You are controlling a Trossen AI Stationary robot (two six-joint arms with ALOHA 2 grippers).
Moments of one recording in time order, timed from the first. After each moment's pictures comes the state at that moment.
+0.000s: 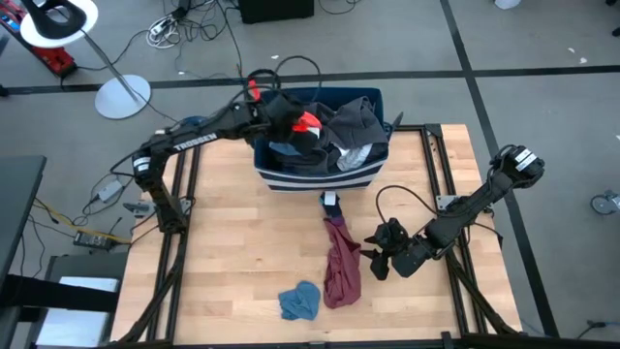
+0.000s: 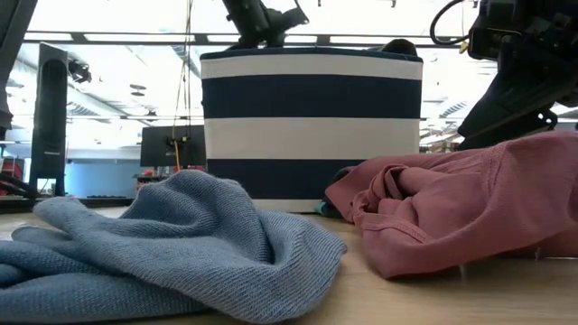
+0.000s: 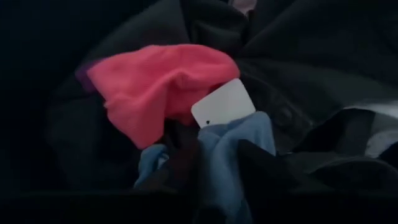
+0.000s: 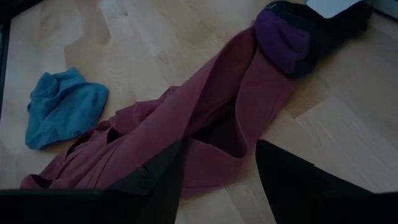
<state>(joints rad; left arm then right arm) 0.35 1.73 1.81 -0.94 -0.28 -0.50 0.65 1.34 0.60 -0.15 0.65 1.02</state>
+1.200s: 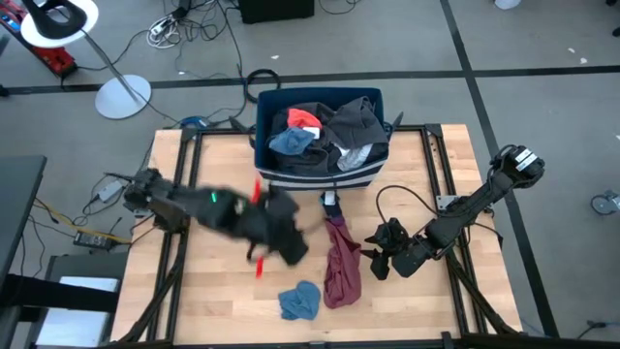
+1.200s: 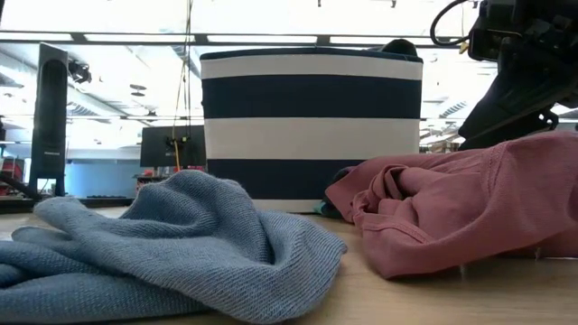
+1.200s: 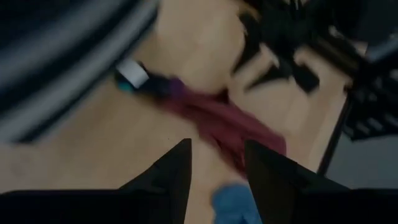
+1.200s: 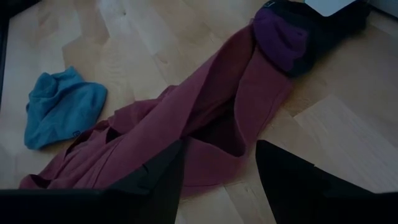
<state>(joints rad) -0.38 1.74 2.02 -1.24 -0.45 -0.95 0.65 1.34 0.60 -0.16 0.65 1.03</state>
